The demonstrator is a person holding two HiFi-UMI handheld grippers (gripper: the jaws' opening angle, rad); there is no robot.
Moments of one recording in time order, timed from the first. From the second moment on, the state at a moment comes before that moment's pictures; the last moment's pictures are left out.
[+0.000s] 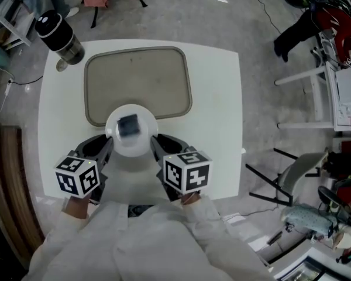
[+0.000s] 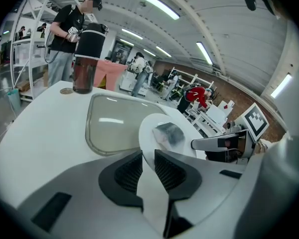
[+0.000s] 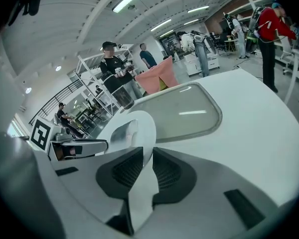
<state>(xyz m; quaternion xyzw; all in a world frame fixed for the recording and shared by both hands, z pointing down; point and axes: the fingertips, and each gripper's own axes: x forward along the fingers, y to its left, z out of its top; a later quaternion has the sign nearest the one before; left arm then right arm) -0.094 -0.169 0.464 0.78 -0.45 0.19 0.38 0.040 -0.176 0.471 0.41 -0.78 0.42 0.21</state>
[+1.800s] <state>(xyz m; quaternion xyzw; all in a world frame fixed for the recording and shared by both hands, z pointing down) -0.101 -0.327 0.514 0.77 -0.45 0.22 0.39 0.032 -0.341 0.517 0.47 -0.75 0.41 0.22</state>
